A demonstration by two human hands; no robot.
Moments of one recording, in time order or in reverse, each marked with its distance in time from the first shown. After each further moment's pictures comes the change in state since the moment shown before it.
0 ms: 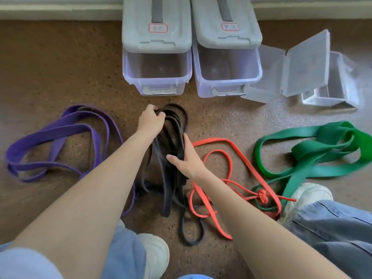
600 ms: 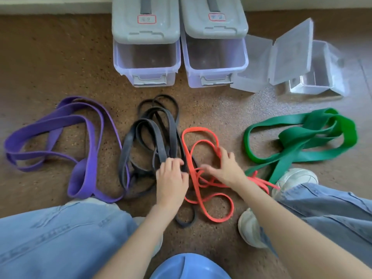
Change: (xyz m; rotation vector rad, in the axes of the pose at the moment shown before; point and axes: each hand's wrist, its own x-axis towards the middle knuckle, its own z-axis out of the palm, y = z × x) left_hand -0.166 -0.066 0.080 0.317 0.057 0.393; right_hand -0.066 0.077 -0.080 -0.523 0.115 0.306
